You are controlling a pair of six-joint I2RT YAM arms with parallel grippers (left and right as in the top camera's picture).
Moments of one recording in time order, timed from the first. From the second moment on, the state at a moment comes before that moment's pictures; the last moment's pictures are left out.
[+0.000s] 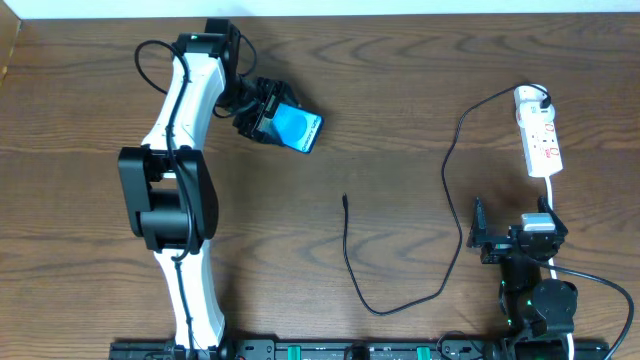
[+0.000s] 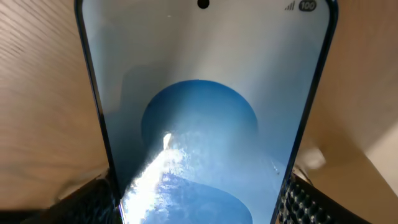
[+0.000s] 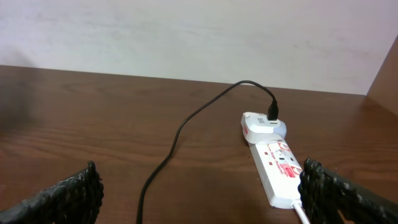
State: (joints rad) left arm -0.07 2.22 1.93 -1.26 0.59 -1.09; right arm 0.07 0.01 0.01 -0.06 0.07 -0.06
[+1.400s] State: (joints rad) left arm -0.08 2.22 1.93 -1.25 0.45 -1.09; right arm 0.07 0.37 0.34 -0.09 0.02 -0.12
